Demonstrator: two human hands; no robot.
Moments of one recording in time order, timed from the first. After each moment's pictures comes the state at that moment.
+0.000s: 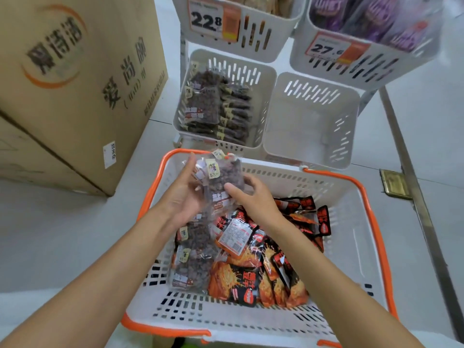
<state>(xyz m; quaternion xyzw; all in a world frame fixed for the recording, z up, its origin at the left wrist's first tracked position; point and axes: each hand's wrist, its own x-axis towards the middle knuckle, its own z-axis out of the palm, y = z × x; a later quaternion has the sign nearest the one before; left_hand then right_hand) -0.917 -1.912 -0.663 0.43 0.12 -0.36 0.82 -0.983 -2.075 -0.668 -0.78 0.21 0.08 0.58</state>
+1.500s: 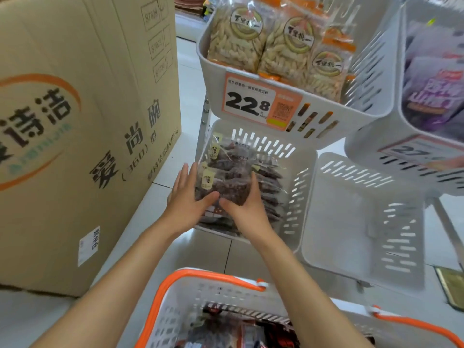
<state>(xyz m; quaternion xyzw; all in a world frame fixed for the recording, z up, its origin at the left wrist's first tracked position) -0.685 -1.928 -0.713 0.85 -0.10 -0.16 0.49 -0.738 -2.074 -0.699 -0.78 0.15 -0.03 0.61</state>
